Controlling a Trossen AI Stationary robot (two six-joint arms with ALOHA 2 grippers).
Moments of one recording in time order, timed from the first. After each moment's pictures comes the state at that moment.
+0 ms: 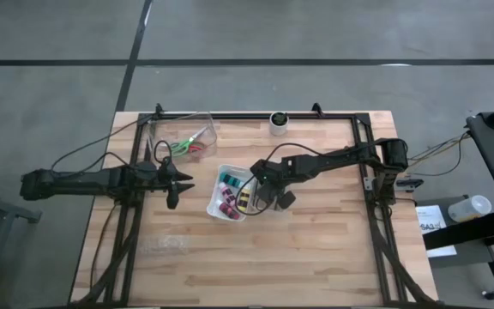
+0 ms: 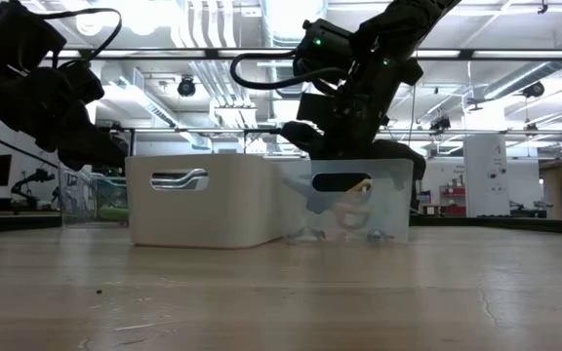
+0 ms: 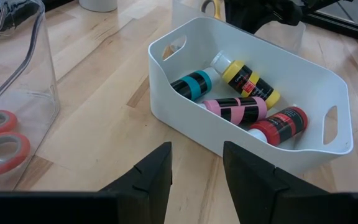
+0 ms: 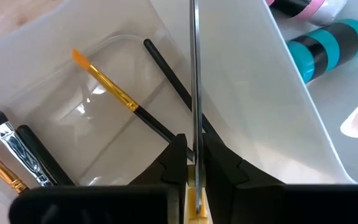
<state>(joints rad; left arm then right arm) 0.09 0.38 0.11 -0.22 -0.09 -0.26 -0.07 1.86 1.16 -0.39 -0.01 -0.82</state>
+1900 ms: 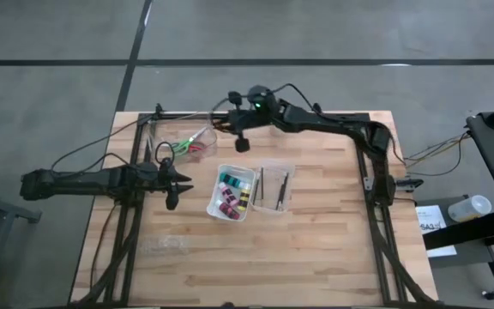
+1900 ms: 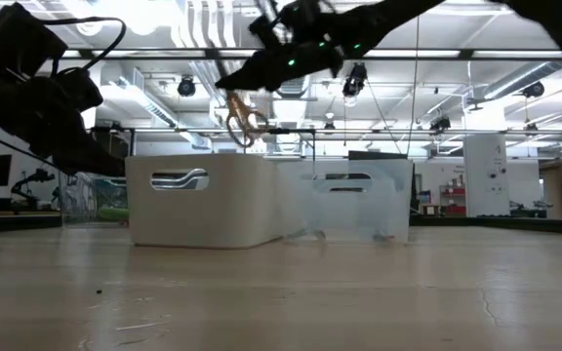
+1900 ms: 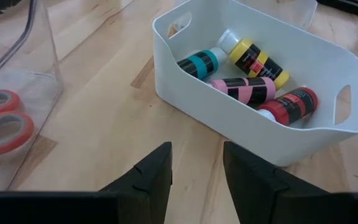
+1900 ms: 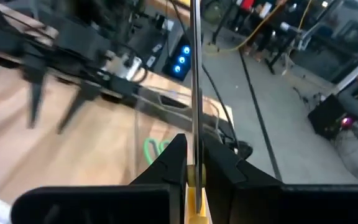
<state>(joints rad) 0.09 0.38 0.11 -0.28 -0.09 -0.26 -0.39 2.01 1.67 0.04 -0.40 -0.52</state>
